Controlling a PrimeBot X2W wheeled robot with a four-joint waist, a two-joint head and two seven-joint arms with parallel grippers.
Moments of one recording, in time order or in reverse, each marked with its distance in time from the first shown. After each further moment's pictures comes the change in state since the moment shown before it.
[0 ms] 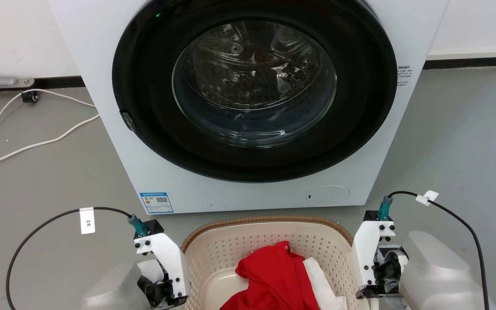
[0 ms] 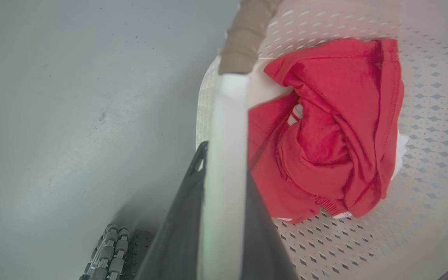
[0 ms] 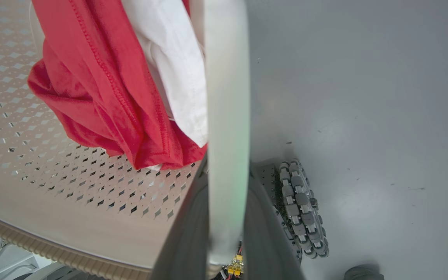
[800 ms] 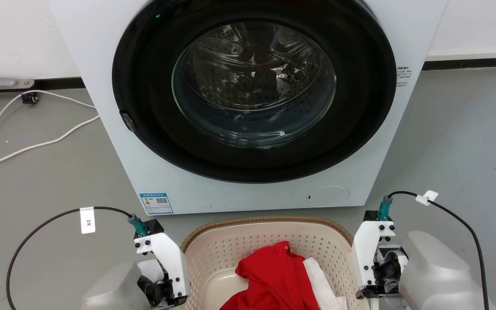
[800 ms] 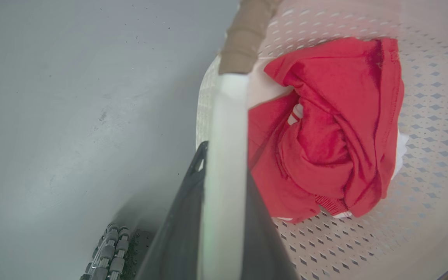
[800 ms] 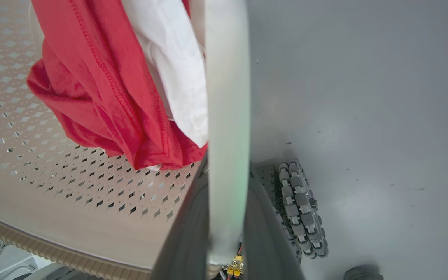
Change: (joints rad) left arm 0.000 0.001 0.009 -0.001 0.010 0.000 0.006; right arm 0.000 0.000 0.004 0.000 0.002 0.000 -0.001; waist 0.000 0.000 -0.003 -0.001
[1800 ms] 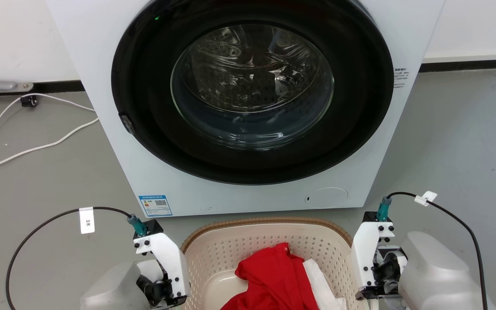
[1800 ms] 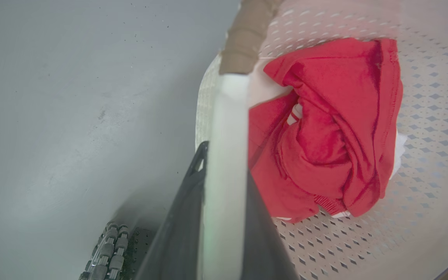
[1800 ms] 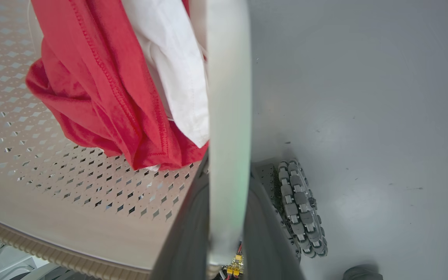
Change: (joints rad) left arm 0.000 -0.001 0.016 0.002 0.008 0.000 0.016; right arm 0.001 0.000 0.013 0.000 0.007 0.000 0.003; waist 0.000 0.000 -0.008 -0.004
